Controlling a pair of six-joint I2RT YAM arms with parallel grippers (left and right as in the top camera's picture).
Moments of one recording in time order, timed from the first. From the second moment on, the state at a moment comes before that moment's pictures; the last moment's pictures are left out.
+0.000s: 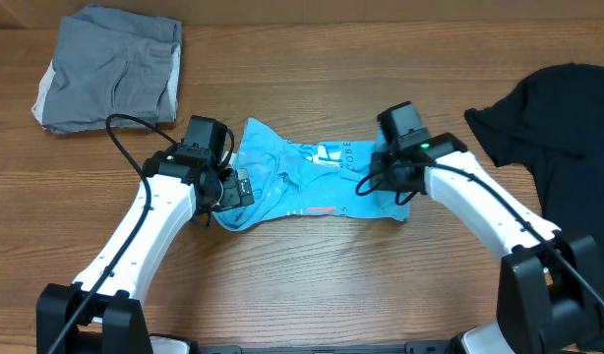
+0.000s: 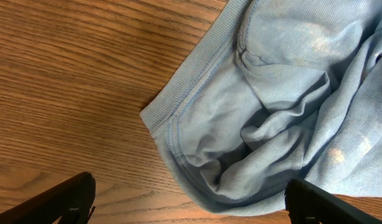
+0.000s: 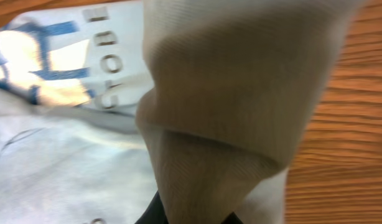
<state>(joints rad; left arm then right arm) -0.21 1.54 1.04 -0.87 -0.04 -0.47 0.37 1.70 1.14 -0.72 0.03 0.43</state>
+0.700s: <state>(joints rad) -0.21 1.54 1.04 -0.87 -0.04 -0.47 0.41 1.74 1.18 -0.71 -0.08 0.51</state>
